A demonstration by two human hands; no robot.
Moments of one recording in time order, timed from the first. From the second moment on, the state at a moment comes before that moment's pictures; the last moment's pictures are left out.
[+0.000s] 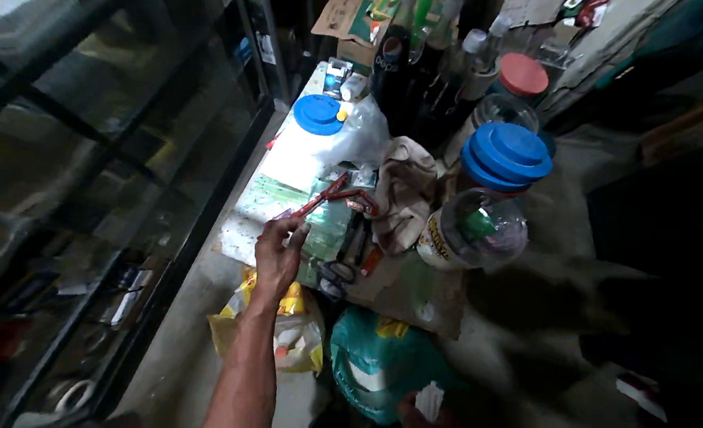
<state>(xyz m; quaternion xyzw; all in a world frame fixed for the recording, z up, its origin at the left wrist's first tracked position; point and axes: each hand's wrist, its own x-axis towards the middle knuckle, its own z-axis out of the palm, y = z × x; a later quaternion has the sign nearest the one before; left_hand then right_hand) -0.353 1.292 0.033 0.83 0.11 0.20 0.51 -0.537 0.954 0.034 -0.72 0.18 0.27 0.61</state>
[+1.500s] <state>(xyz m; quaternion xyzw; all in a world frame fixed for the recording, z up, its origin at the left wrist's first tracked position) -0.566 1.089 0.101 0.66 0.19 0.26 0.68 -0.431 0.908 0.078 -0.55 -0.14 0.37 0.74</state>
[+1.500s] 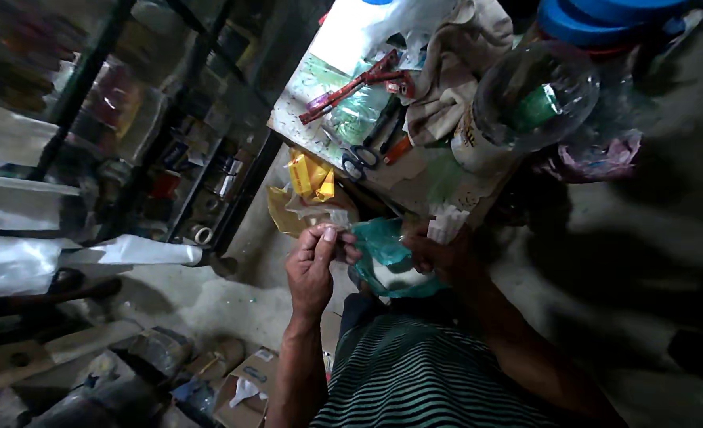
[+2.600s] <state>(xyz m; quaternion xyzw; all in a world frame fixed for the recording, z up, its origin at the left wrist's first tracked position) -0.808 1.163 0.064 0.50 0.29 0.33 0.75 -0.661 1.084 0.056 -0.72 -0.22 0.39 0.53</state>
